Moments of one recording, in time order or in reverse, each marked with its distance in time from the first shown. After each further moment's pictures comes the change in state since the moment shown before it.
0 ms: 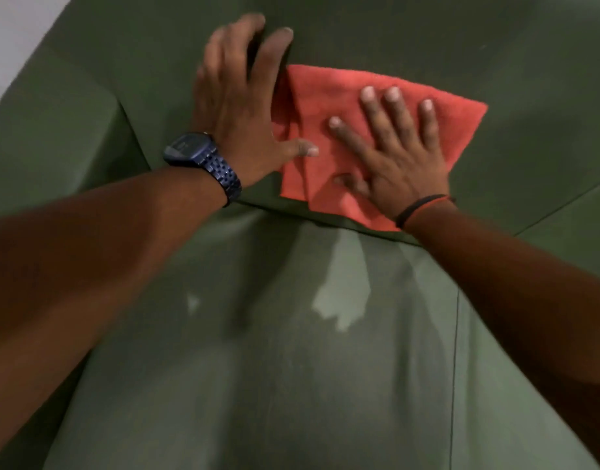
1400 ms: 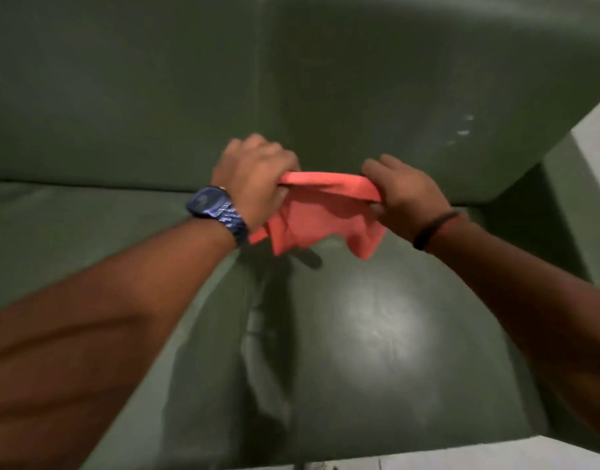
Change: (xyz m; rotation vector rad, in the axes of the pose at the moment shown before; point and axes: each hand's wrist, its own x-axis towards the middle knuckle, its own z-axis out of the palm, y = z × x) left_hand -0.108 0.422 0.049 -0.150 -0.237 0.378; right_hand -0.343 0.278 -0.139 0.610 -0.463 0.323
